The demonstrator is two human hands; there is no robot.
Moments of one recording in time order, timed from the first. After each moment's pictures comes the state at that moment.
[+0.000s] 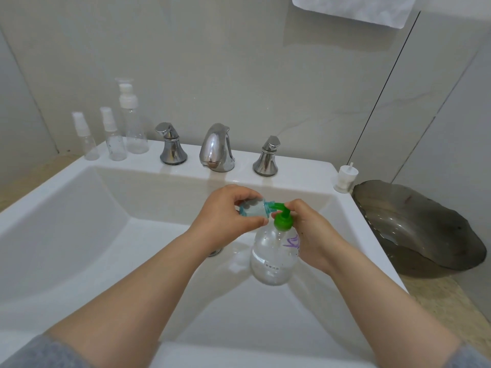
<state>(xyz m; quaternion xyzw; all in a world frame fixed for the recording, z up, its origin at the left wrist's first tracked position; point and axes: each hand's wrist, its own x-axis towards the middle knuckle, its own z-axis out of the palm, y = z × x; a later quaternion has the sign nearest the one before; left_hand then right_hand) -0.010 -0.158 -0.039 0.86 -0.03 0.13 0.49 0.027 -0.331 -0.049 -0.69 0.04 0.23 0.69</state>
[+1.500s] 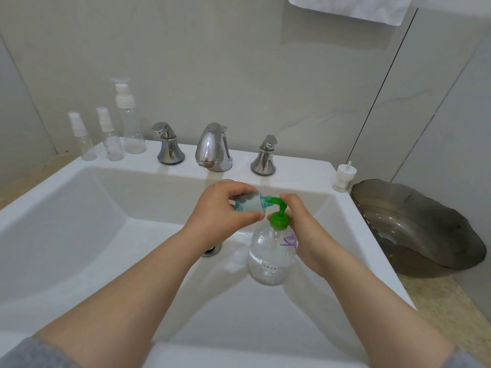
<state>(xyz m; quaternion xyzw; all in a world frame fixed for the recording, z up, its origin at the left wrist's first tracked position) -0.009 -0.159 -0.034 0.85 -0.03 0.16 0.51 0.026 -0.326 -0.053 -0.75 0.03 0.20 0.63</state>
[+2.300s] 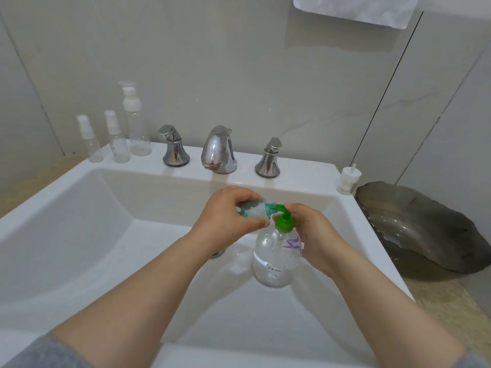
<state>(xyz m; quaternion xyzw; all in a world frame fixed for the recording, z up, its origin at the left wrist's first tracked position) -0.010 -0.159 -0.037 0.86 -0.02 0.14 0.50 0.030 -0.330 -0.051 -0.70 0.03 0.19 0.68</state>
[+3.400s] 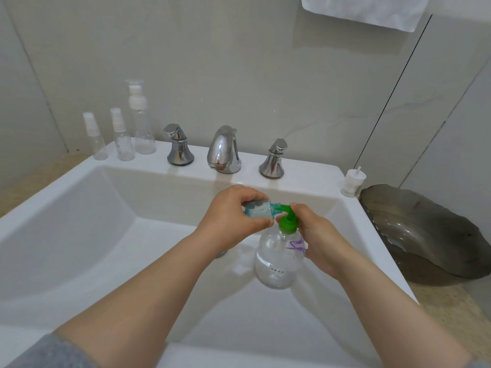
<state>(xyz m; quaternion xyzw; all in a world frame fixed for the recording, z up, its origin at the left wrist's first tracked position) -0.007 -0.158 -0.039 0.86 -0.03 0.14 0.49 0.022 -0.328 -0.044 -0.75 0.03 0.18 0.63</state>
